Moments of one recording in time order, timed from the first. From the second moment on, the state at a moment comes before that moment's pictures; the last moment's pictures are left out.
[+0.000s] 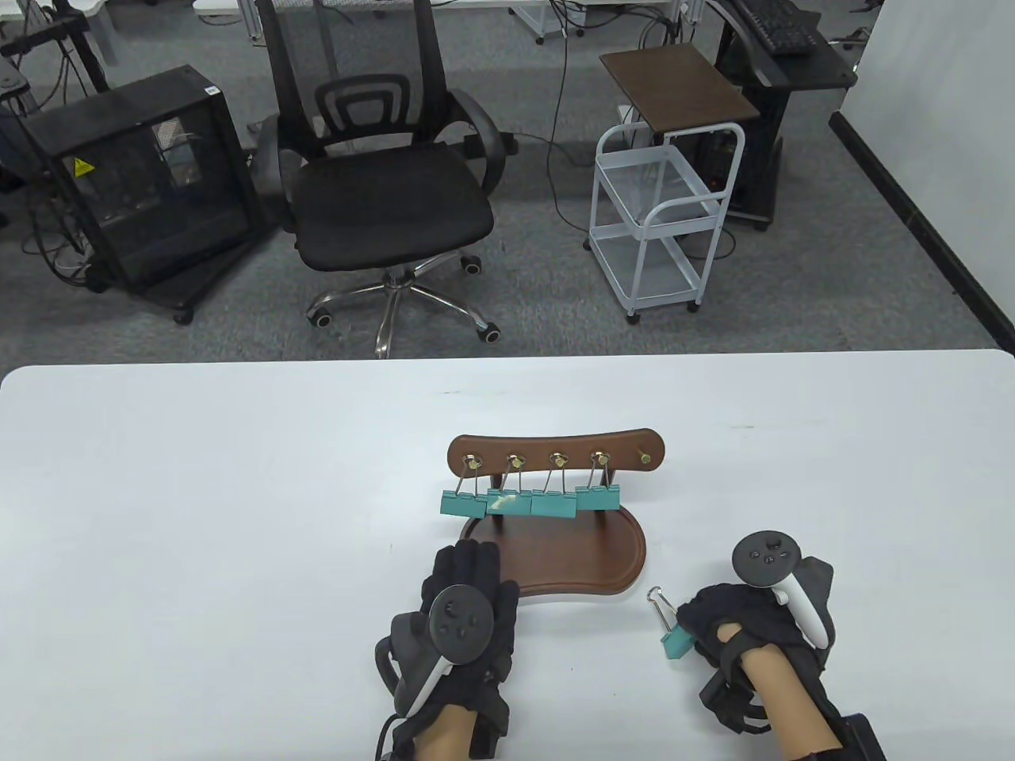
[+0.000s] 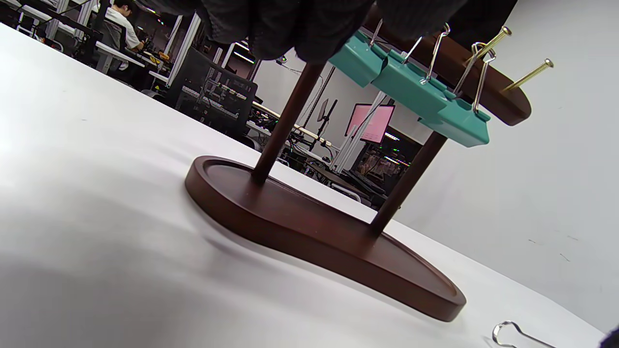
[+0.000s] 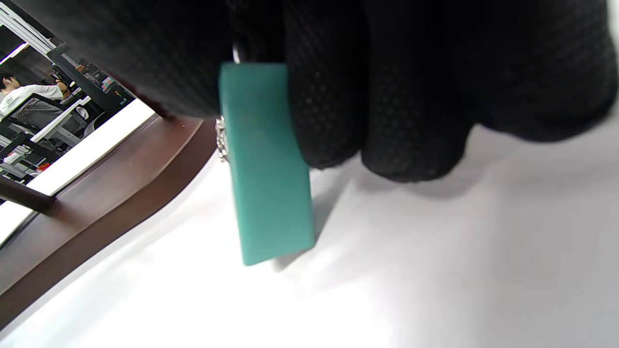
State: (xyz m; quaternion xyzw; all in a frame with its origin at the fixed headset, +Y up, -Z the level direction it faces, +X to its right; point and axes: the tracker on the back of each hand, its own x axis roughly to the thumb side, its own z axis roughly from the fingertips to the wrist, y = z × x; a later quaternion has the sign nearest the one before) left_hand -0.098 -0.722 -0.273 0.02 -0.01 0.23 0.97; right_hand 0.252 -0.752 -0.316 -0.15 0.19 0.92 0.29
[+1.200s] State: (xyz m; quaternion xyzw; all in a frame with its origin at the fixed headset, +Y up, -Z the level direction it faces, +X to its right) left_hand -0.098 -0.723 -0.274 0.02 0.00 0.23 0.97; right_hand 0.228 -0.748 -0.319 -0.11 0.10 0.98 0.12
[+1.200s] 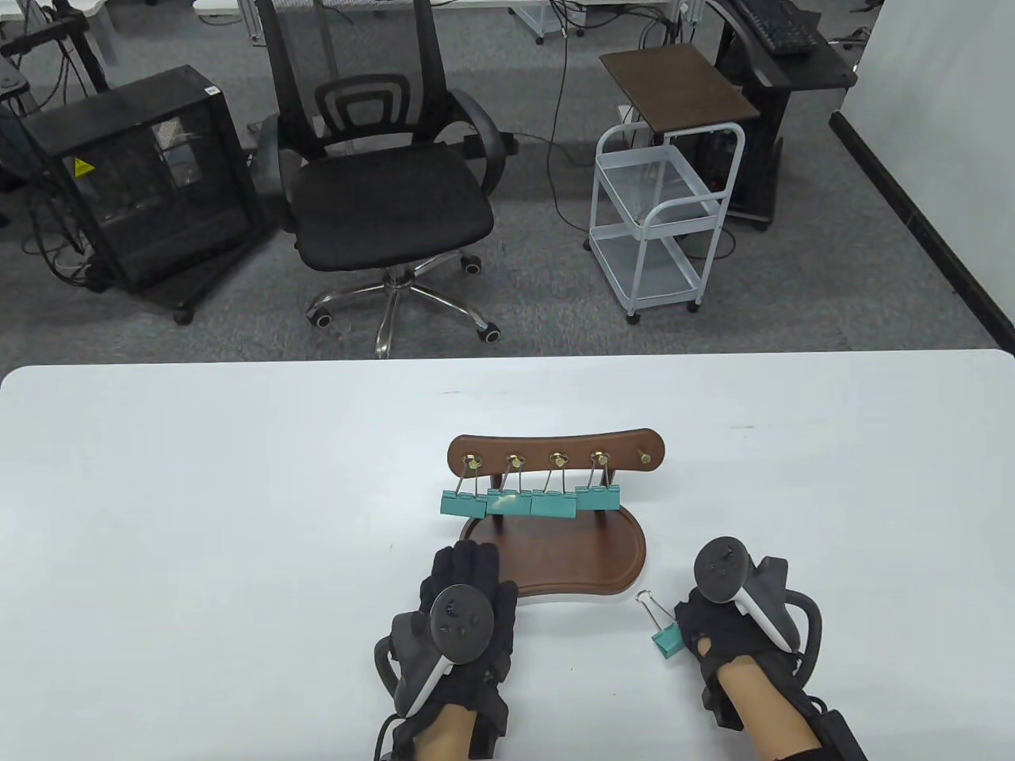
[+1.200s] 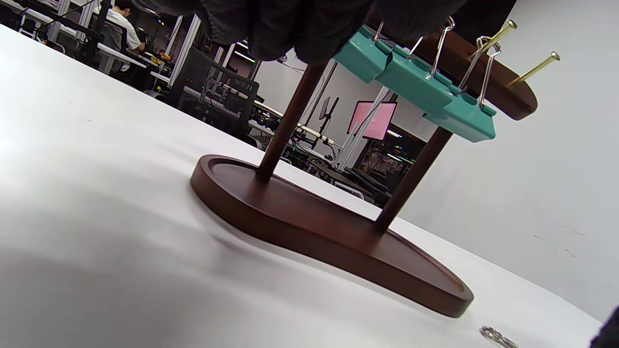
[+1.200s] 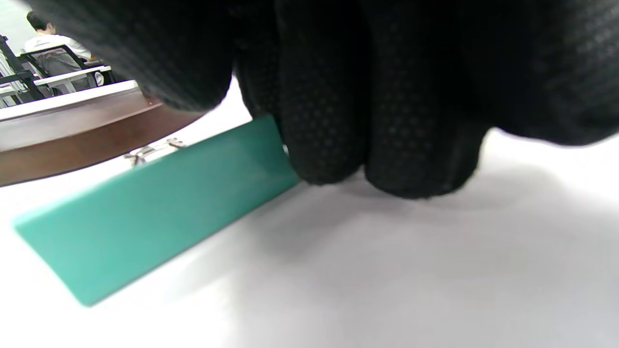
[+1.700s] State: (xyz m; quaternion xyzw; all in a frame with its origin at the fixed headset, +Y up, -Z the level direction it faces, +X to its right) left_hand -0.098 -0.723 -0.273 0.02 0.00 0.23 0.97; right_hand 0.226 -0.737 -0.309 -0.08 -0.02 0.98 0.17
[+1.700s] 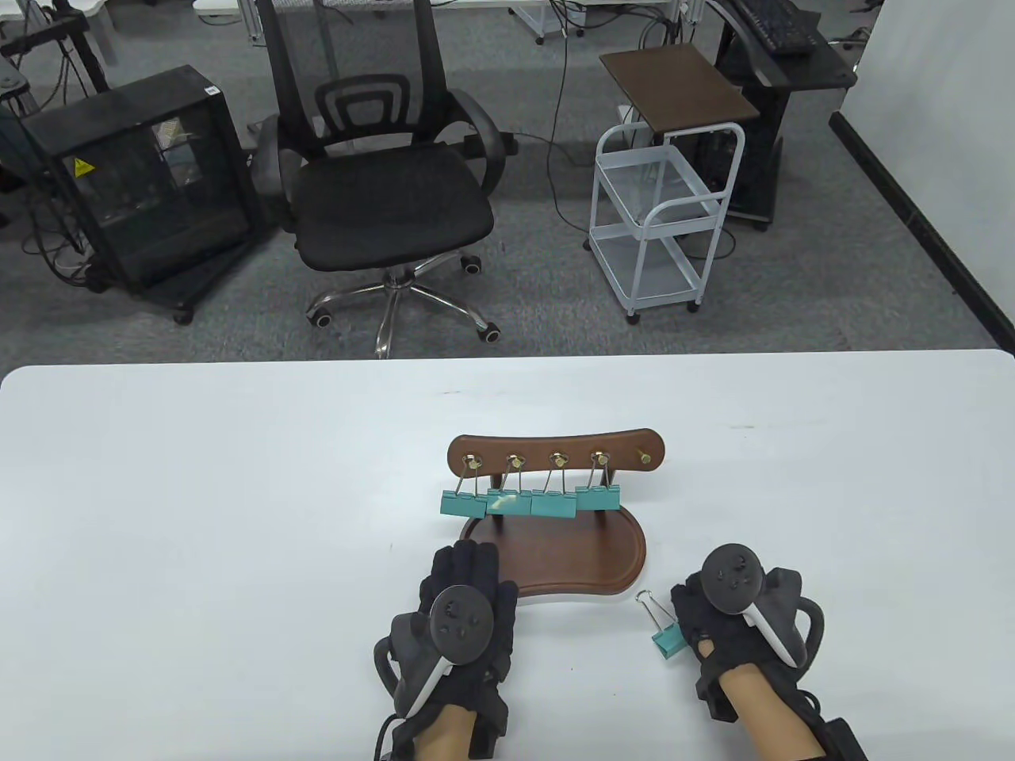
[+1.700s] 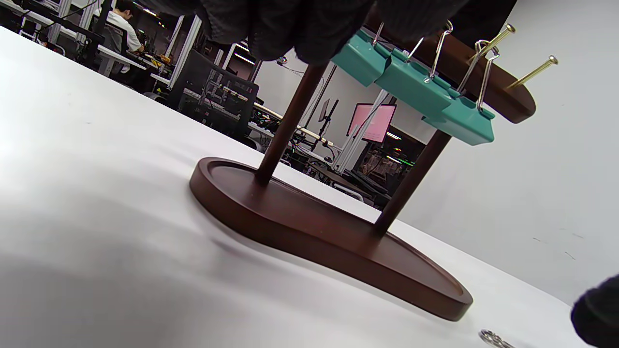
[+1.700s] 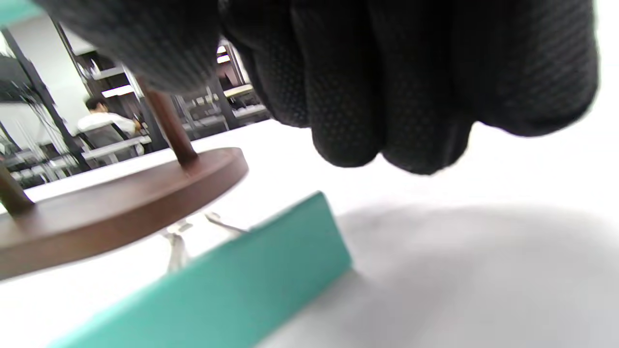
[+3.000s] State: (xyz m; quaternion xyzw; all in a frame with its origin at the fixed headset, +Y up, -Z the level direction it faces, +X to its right) left_hand -0.099 -0.721 -0.273 0.02 -0.01 0.26 0.97; right_hand 0.169 -0.761 -0.358 -0.10 -0.04 0.70 0.71
